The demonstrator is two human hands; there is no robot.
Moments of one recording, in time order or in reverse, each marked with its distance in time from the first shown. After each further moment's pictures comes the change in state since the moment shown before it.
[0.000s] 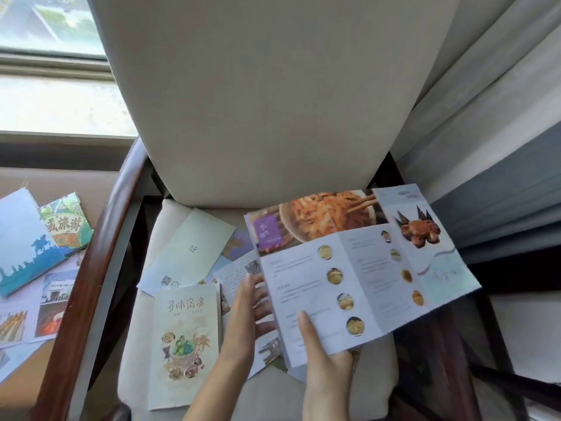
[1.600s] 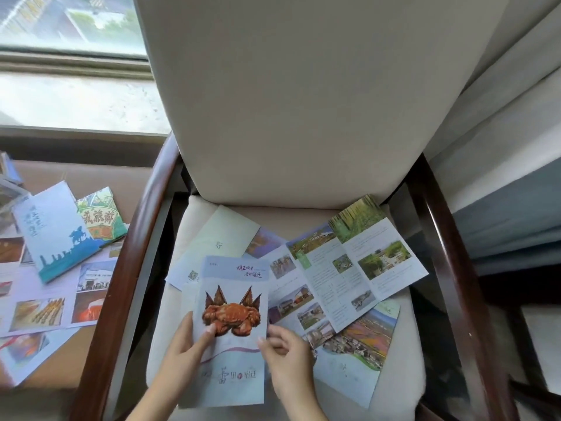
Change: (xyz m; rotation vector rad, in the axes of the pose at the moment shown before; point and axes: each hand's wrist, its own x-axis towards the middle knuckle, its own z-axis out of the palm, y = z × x) left_hand -0.015 -0.027 -0.151 0.374 0.138 0.003; right_hand -0.006 0.069 0.032 -0.737 -0.434 0.135
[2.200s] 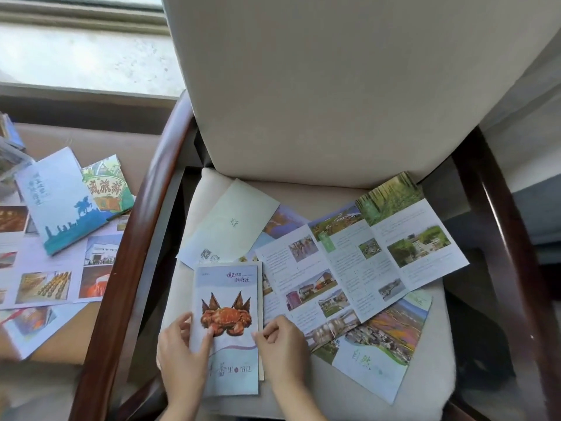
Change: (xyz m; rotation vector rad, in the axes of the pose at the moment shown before) left_hand 0.013 -0.079 -0.004 0.529 0.570 -0.047; right_hand 0.044 0.051 0.056 -0.413 0.136 -0.056
